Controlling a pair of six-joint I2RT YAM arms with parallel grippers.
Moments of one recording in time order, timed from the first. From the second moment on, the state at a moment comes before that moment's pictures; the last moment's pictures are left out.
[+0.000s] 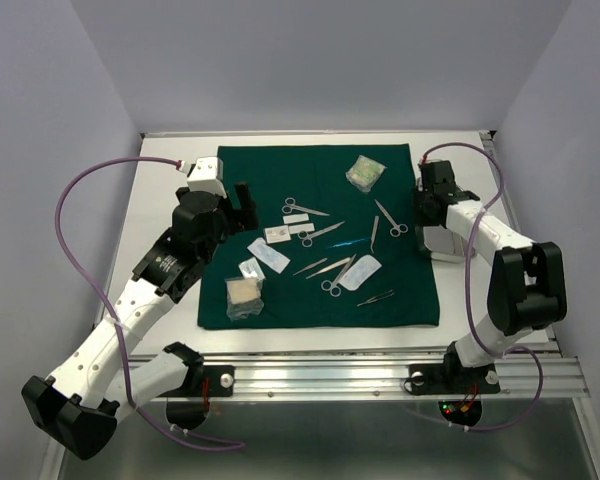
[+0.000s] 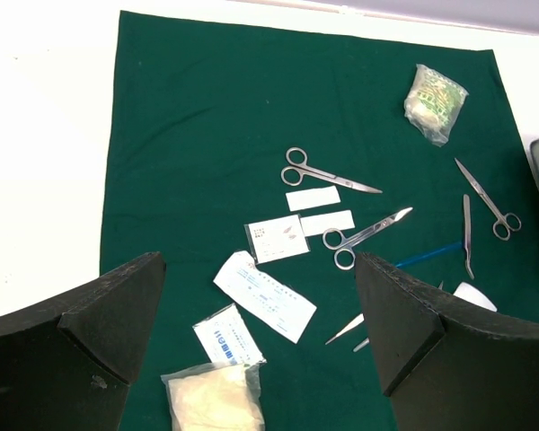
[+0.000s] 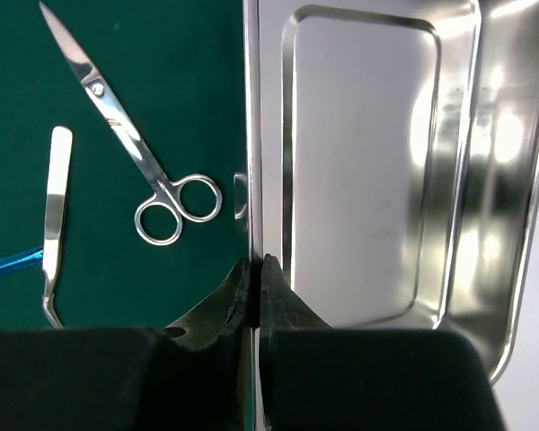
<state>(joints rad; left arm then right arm) -0.53 0.93 0.96 -0.36 -0.35 -0.35 0.14 1.60 1.11 -0.42 0.22 0.11</state>
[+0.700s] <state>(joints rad) -0.53 0.92 0.96 -0.38 -0.35 -0.36 0.20 1.64 1.07 -0.36 0.26 0.05</state>
